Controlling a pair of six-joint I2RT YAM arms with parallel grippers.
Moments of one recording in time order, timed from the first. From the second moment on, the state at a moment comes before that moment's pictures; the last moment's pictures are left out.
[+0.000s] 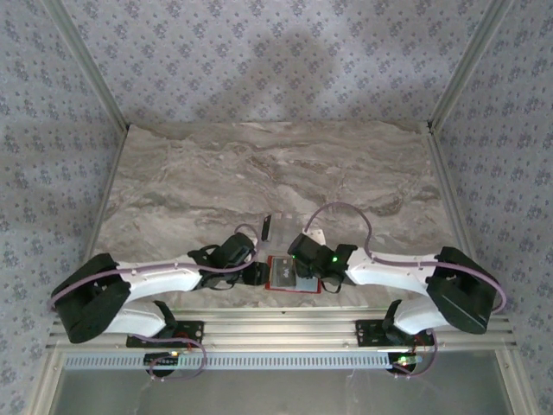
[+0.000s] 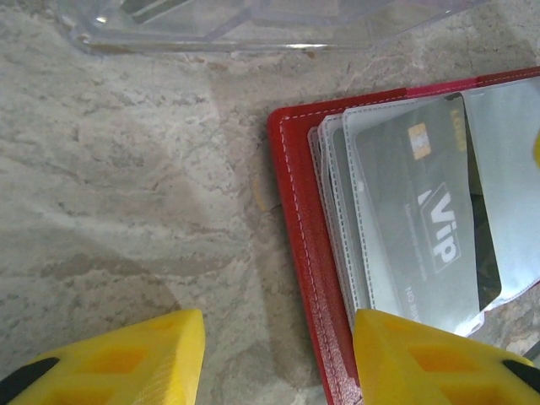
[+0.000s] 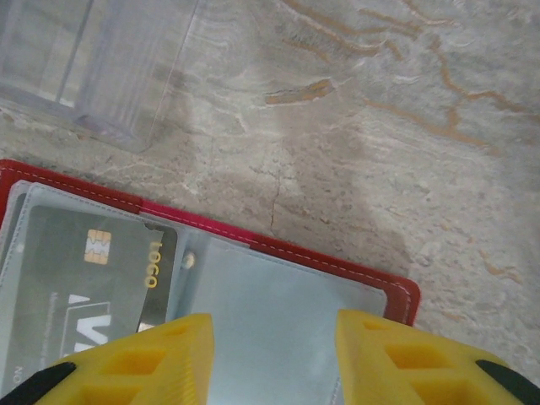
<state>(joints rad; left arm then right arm) -0.95 1.33 0.49 -0.11 0.12 -0.74 1.03 1.39 0.66 -0.40 0.28 0.77</state>
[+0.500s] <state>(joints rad) -0.95 1.37 0.51 -0.11 0.12 -0.74 1.04 1.45 0.65 -0.35 0.30 0.80</state>
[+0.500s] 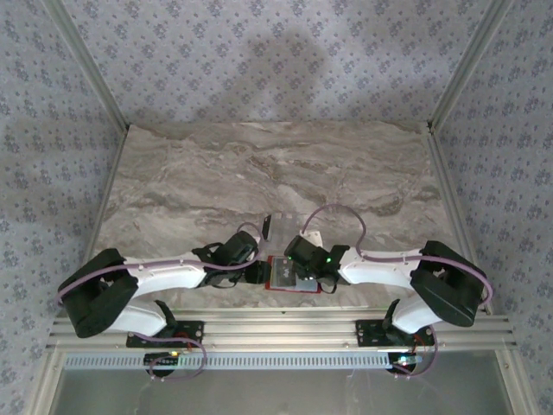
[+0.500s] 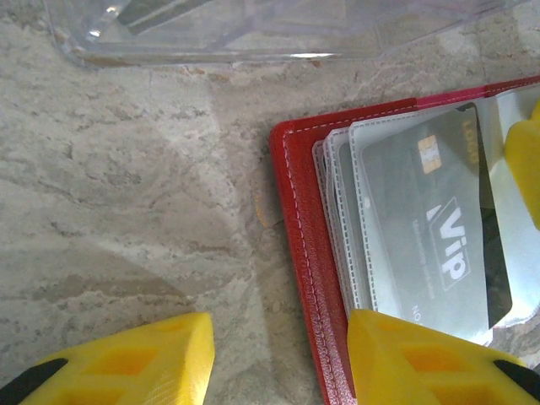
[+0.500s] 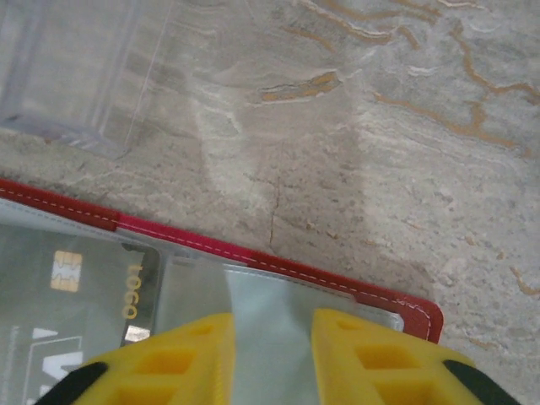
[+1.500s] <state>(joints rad) -1.00 1.42 0.53 -0.12 0.01 -0.77 1.00 1.37 0.66 -0.44 0.24 0.73</state>
